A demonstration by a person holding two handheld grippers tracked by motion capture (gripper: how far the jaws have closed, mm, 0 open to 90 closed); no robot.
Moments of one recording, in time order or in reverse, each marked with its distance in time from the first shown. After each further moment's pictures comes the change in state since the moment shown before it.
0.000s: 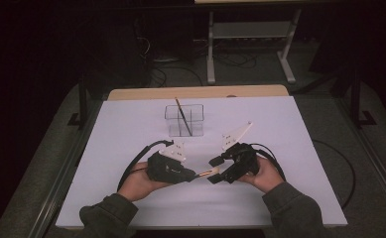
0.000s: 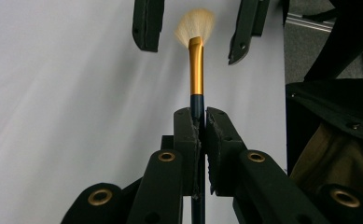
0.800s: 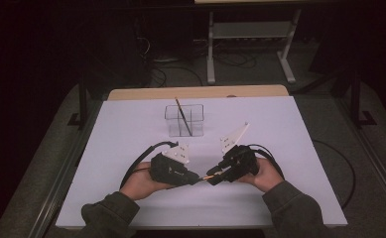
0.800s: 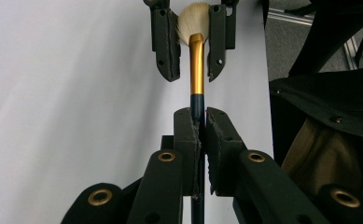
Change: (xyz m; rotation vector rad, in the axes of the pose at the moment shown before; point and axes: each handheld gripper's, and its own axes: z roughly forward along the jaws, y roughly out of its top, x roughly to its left) left arm -0.002 0.005 0.005 0.011 -0.057 0.043; right arm 0.000 -0.001 0.003 0.029 0.127 -0.032
